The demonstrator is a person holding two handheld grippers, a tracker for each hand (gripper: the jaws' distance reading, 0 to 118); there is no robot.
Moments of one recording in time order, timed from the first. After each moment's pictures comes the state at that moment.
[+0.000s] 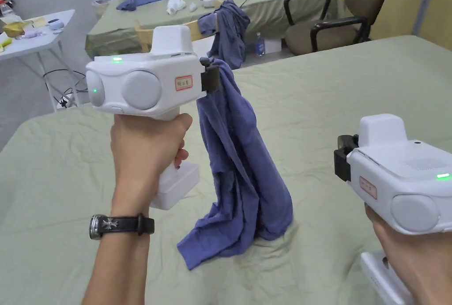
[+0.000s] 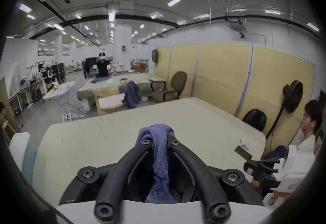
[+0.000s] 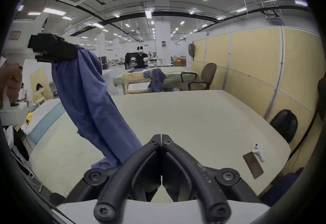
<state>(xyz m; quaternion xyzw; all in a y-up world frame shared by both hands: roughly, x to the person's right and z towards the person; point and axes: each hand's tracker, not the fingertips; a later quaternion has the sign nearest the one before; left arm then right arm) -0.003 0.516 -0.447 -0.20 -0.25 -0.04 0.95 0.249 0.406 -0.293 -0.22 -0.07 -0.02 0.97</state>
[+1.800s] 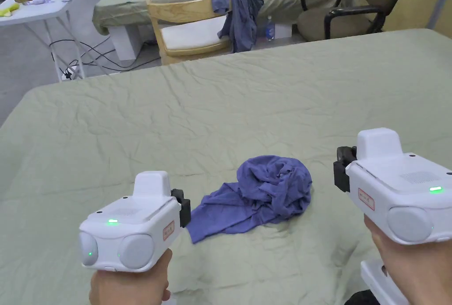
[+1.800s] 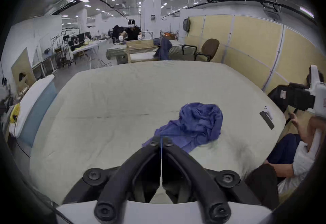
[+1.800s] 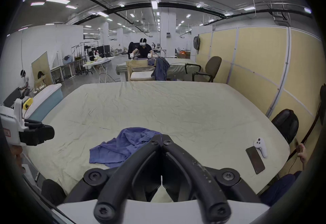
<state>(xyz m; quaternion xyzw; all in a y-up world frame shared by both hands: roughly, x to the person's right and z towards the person) -0.127 0.350 -0.332 -0.33 -0.11 -0.02 0.94 0.211 0.381 -0.282 -0.25 -0.04 0.01 0.97</state>
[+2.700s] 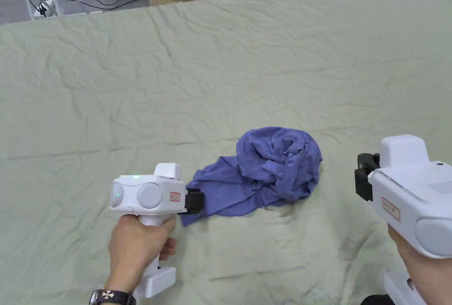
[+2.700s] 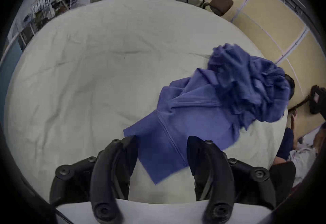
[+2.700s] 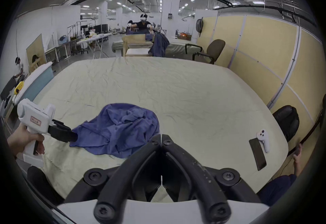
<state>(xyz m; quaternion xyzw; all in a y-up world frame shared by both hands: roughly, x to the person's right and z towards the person) -0.120 0.154 -0.501 -0.54 -0.15 0.03 0.83 0.234 0.304 -0.348 -0.35 -0.05 0.04 0.93</state>
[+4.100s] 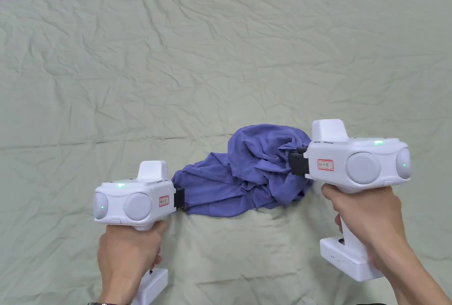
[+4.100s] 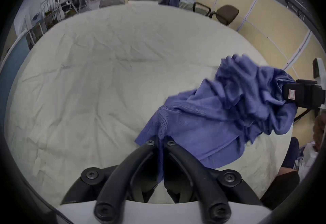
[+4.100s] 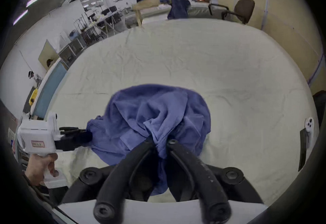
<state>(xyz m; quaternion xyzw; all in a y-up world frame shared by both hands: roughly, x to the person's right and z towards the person) -0.117 0.169 -0.487 -0.48 -0.11 0.04 0.87 0.218 0.254 -0.456 -0.44 0.07 -0.05 0.89</state>
